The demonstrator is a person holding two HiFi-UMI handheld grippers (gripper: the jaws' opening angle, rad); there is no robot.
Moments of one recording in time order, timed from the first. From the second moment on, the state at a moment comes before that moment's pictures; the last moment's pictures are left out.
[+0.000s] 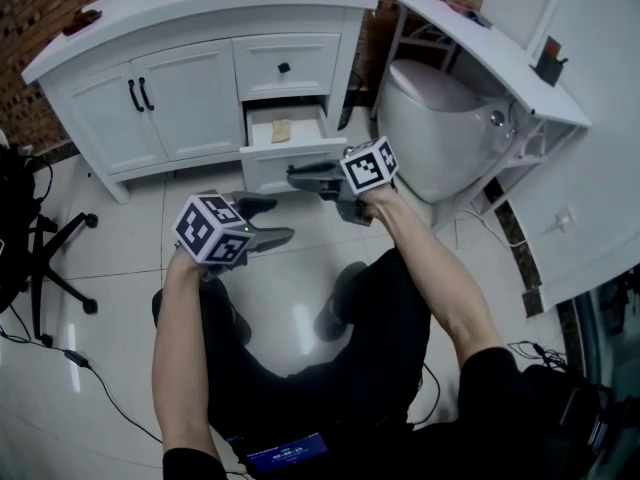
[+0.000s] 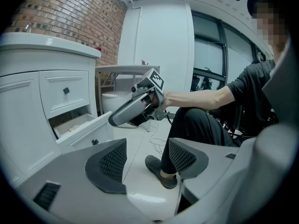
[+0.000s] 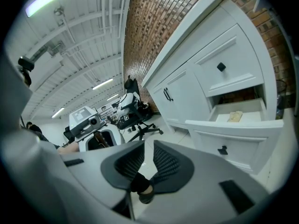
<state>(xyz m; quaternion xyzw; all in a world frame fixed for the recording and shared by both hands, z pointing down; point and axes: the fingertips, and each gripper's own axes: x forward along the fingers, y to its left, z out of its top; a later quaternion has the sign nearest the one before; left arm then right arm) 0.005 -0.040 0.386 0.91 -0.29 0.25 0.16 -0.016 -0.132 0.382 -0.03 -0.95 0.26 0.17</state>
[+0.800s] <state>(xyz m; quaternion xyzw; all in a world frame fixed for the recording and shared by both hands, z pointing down) 0.004 -0.039 0.385 0.91 -0.29 0.24 0.15 -0.017 -0.125 0.380 -0.05 -0.95 0.24 0.18</state>
